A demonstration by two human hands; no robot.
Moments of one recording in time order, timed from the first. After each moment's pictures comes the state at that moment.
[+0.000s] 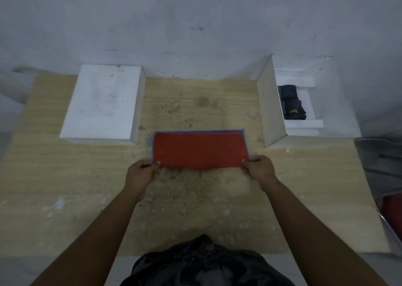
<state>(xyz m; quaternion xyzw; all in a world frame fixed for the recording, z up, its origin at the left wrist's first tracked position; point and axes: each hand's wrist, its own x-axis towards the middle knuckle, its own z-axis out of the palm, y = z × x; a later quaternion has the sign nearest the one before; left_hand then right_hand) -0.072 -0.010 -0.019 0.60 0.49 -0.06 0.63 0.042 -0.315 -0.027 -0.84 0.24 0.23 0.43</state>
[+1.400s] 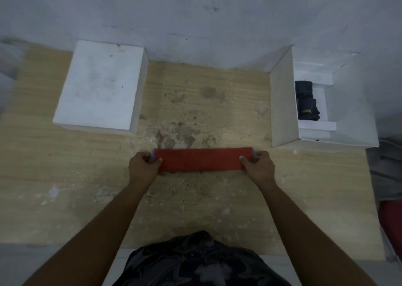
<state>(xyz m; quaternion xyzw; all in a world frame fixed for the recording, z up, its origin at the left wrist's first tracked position) -0.066 -0.013 -0.041 0.75 0.49 -0.06 0.44 0.046 -0.302 -0.039 -0.91 0.18 0.20 0.31</state>
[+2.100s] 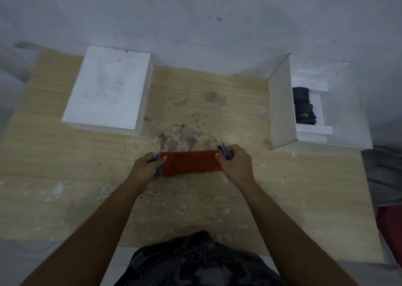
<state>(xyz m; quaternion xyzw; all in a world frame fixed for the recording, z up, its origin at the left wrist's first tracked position) -0.070 -0.006 -0.029 0.56 0.49 -0.14 0.65 0.024 -0.237 0.000 -0.93 0.01 0.20 0.32</state>
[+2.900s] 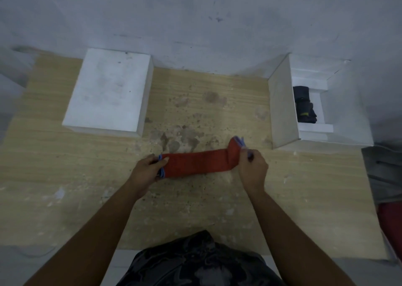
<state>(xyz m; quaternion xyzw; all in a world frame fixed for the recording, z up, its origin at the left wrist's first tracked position) -0.075 0.001 -0.025 0.55 0.44 -0.15 0.69 0.016 -0.256 -0.013 -0.91 0.15 0.03 0.39</state>
